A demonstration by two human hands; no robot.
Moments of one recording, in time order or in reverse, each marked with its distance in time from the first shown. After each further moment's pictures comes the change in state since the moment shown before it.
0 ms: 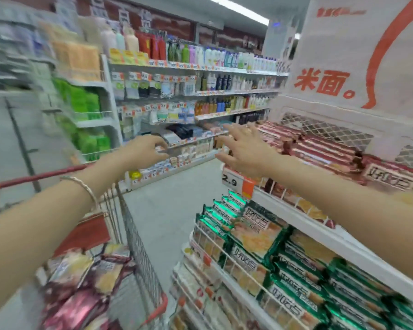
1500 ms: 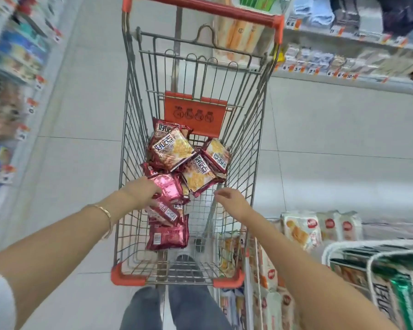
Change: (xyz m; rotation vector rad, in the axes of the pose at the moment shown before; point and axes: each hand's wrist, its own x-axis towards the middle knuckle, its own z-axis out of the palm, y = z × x) left_hand -0.196 -0.378 0.305 0.015 -0.754 -0.628; right_hand 0.129 -0.326 0.444 1.022 -1.057 0.028
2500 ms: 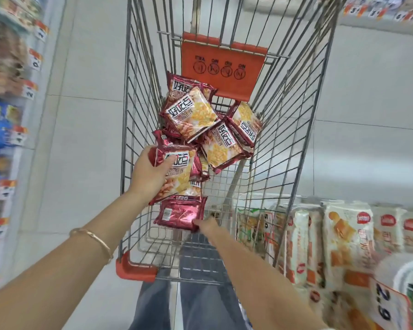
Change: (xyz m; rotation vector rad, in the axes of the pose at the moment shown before) left_hand 0.010 0.020 0.044 -1.408 0.659 -0.491; right_hand 0.081 0.110 0.217 0.325 -0.247 0.652
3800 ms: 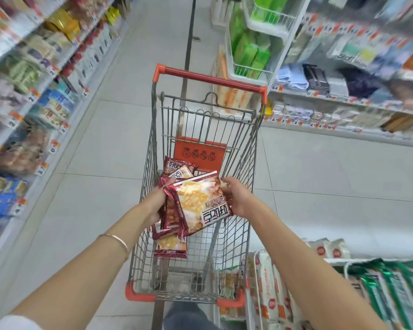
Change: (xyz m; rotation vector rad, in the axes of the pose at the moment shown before) left_hand -0.063 0.105 -0.044 -0.472 -0.411 -0.162; right_hand -0.320 -0.145 -0.134 0.348 0.036 -0.560
